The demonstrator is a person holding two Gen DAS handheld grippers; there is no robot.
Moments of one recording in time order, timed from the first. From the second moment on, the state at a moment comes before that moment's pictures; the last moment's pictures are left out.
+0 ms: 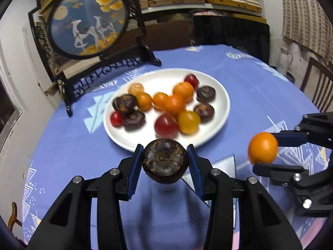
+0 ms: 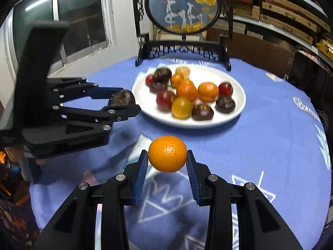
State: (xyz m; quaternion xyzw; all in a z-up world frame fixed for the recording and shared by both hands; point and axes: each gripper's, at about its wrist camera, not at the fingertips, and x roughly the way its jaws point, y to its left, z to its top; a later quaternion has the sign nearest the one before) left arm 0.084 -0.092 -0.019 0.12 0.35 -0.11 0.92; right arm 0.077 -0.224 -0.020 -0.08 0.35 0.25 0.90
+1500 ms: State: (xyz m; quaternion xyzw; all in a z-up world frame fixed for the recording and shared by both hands) left arm 0.209 -0.072 0.003 0.06 0.31 -0.02 0.95; right arm 0.202 -0.196 0.032 -0.01 0.26 0.19 0.95
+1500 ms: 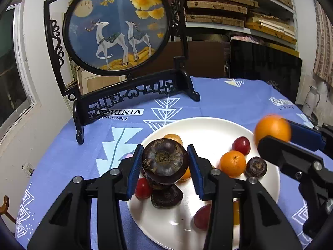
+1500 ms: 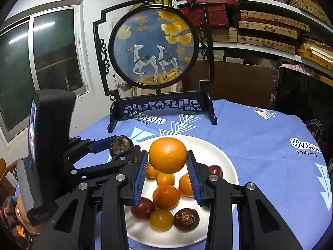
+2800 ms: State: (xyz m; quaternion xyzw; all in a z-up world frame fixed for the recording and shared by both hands) left arm 0.187 -0.075 0.019 0.10 0.23 0.00 0.97; right arm 0.171 -0.225 0.026 -0.03 0.21 0.10 0.97
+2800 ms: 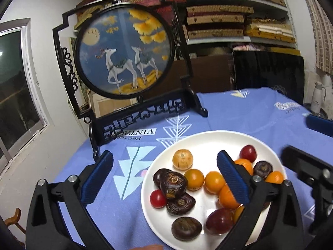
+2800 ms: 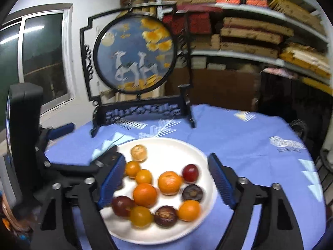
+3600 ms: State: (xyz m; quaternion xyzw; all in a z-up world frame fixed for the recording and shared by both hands) left arm 0.149 -0.080 0.002 0.07 0.26 -0.05 0.96; right arm 0.118 -0.223 -0.007 -0.05 0.24 0.11 0.96
